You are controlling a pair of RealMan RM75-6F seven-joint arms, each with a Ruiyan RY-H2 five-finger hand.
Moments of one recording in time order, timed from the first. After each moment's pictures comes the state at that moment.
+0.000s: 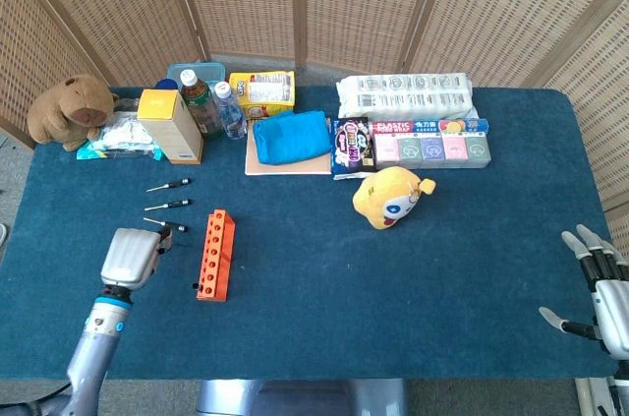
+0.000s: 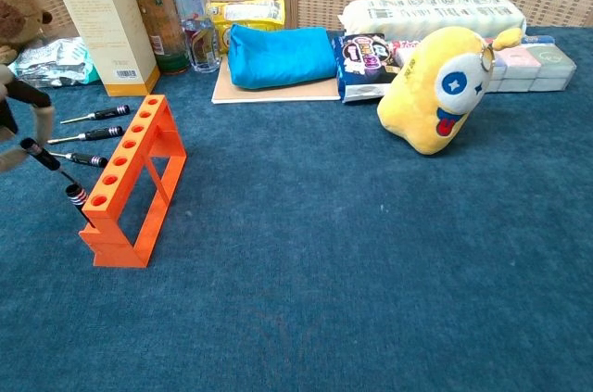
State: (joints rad) left arm -0.39 -1.42 -0.06 -1.71 1.23 1.31 0.62; right arm 0.02 -0.98 0.04 -1.70 -1.55 1.52 0.21
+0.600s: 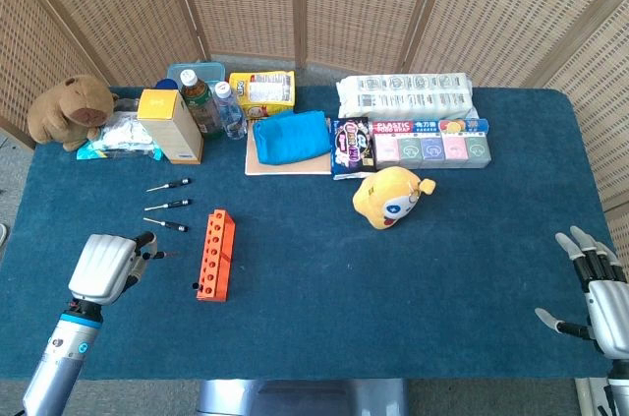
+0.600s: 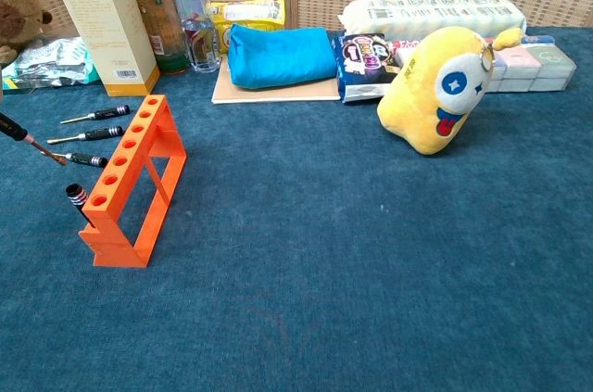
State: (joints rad) left arm -0.32 -1.23 -0.02 -1.90 1.40 1.37 0.44; right arm 0.03 -0.99 0.03 -1.70 -1.55 1.51 0.17
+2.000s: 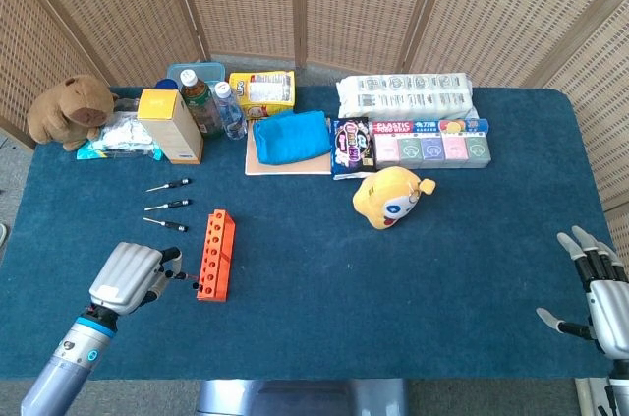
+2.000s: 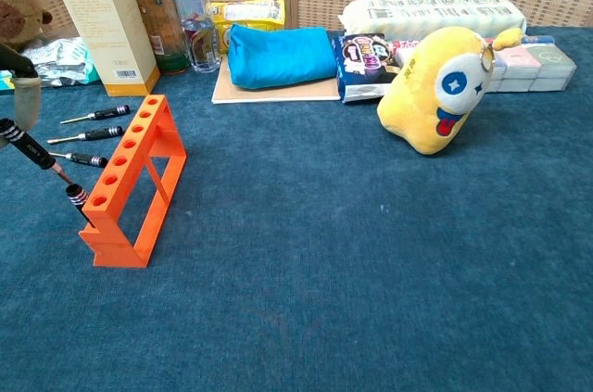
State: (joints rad) left arm -0.39 -1.11 -0.01 -2.13 1.28 1.21 0.52; right arm 0.03 -0.99 0.03 -1.70 -1.55 1.51 0.18
